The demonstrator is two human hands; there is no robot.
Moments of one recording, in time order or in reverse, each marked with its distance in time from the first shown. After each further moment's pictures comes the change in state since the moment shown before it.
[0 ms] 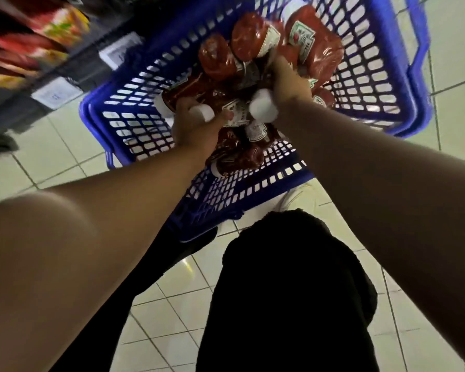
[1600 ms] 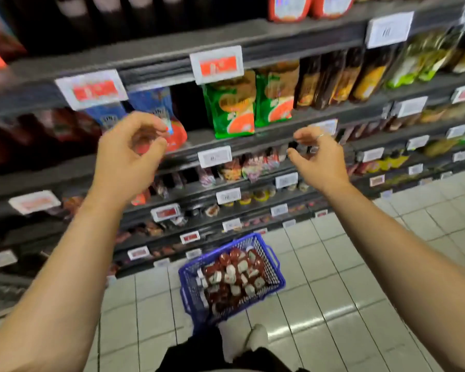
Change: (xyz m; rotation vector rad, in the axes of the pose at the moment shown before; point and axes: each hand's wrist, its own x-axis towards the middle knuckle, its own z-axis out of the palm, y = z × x) left_hand -0.498 0.469 -0.539 -0.187 0.347 1.232; right_hand -0.738 -0.318 -0.029 -0.834 0.136 -1.594
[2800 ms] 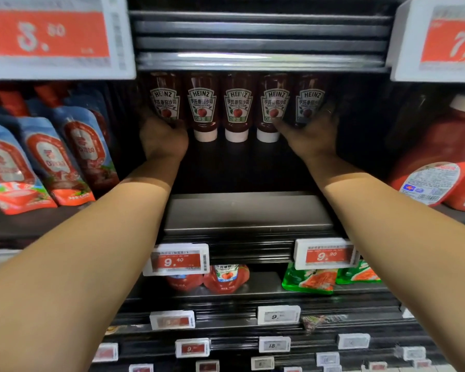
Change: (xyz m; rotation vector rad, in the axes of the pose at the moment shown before) left_hand 0.313 -0.100 -0.079 0.324 0.641 -0.506; right_hand 0.343 -0.221 0.131 0.058 0.197 -0.068
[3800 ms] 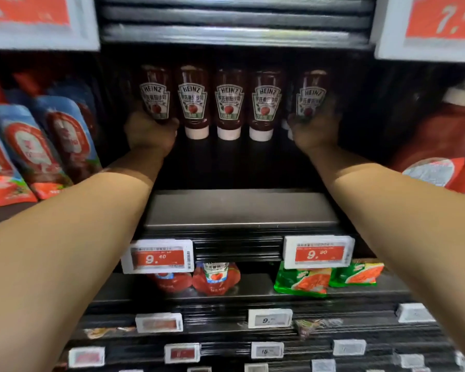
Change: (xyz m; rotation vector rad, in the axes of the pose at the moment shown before) left_hand 0.009 -0.013 0.008 -0.134 0.022 0.048; right_hand 0.026 0.017 0.000 0.090 0.003 0.058
